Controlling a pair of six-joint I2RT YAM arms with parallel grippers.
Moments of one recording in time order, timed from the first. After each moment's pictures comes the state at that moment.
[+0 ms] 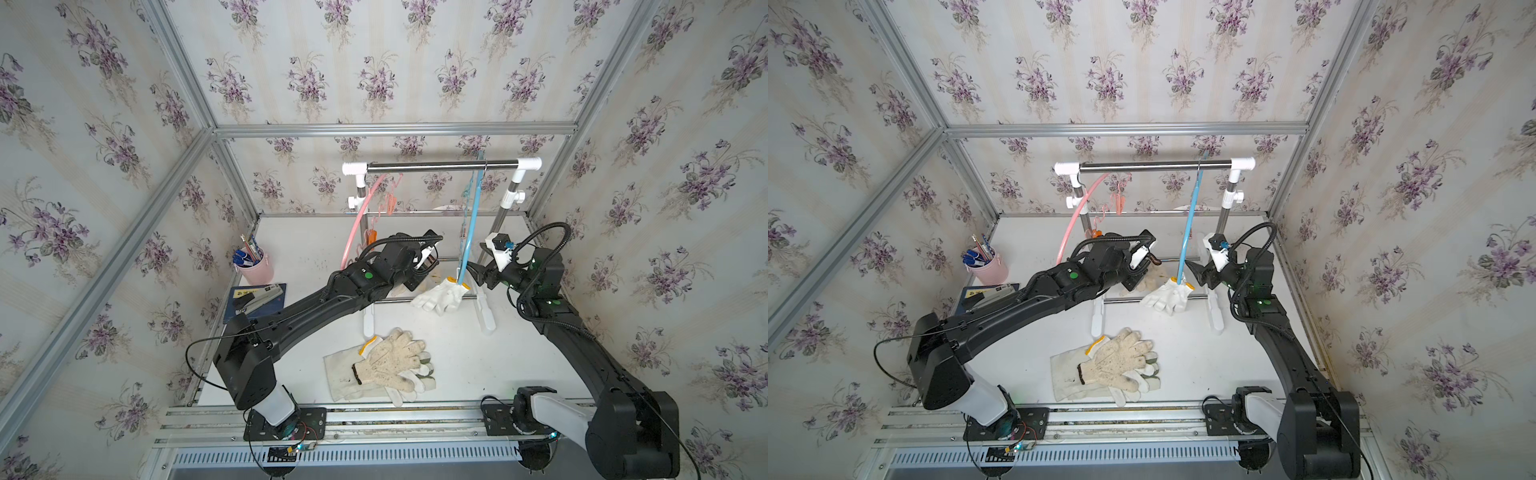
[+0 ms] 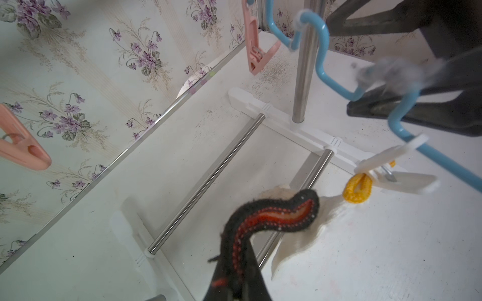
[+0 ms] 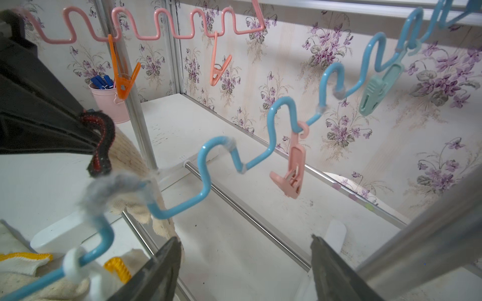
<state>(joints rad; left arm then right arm) -0.82 1.61 1.41 -0.37 -0.16 0.15 0.04 1.13 0.69 0.20 -0.67 -0.30</state>
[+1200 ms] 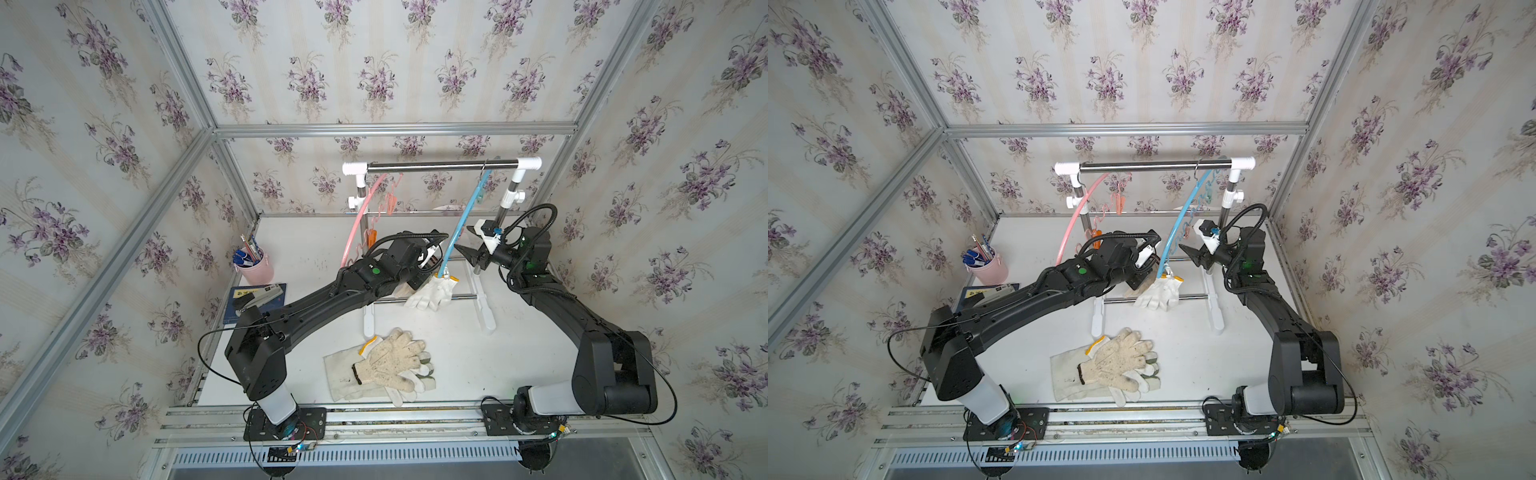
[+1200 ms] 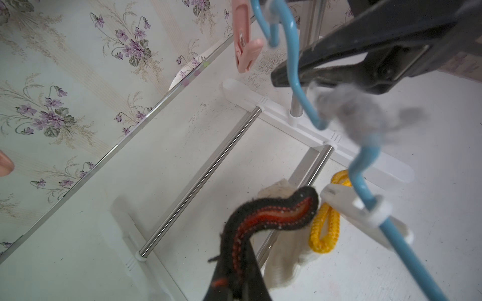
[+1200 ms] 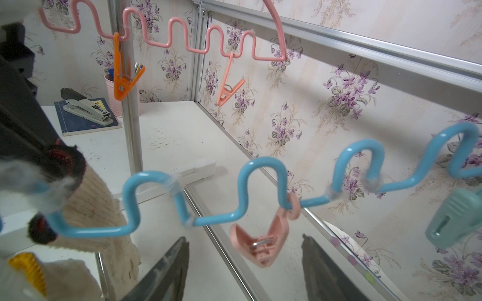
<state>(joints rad) -0.82 1.68 1.46 -0.41 -0.15 0.14 0.04 1.43 0.88 0.36 -0.82 -0.42</state>
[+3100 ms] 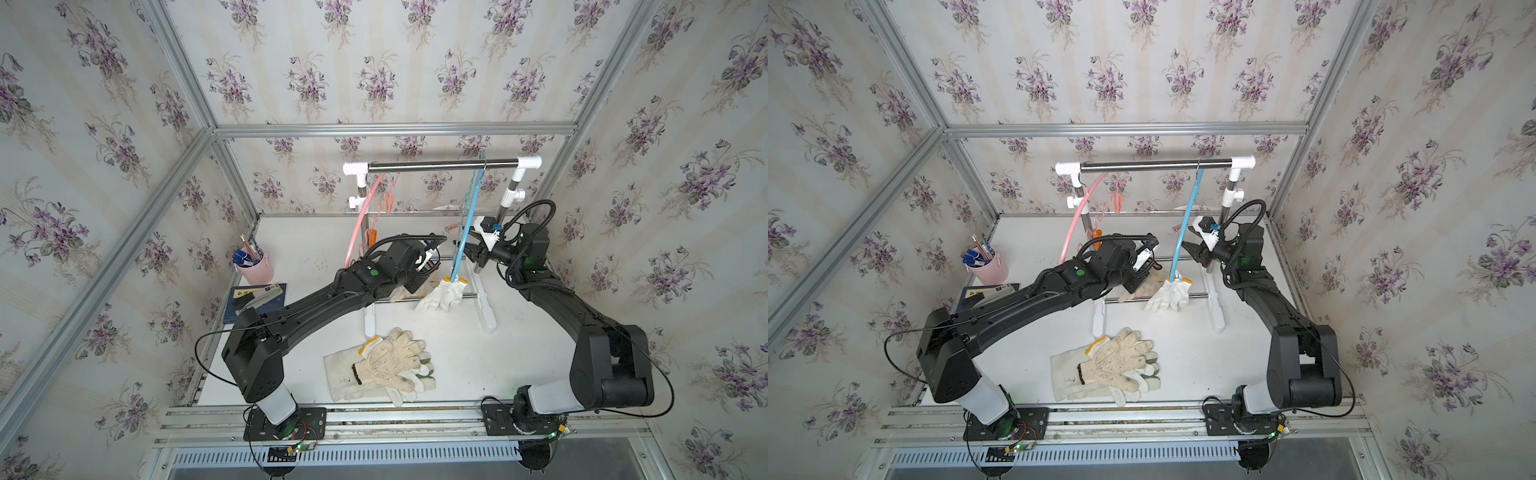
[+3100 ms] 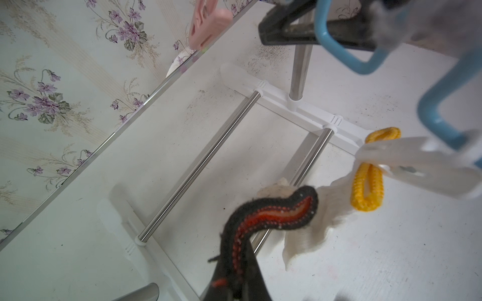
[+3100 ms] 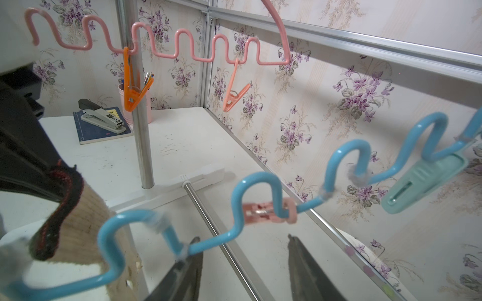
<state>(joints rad) -0.82 1.66 1.43 -0.44 -0.15 0.13 0.05 1.44 0.90 0.35 -0.86 -0.39</state>
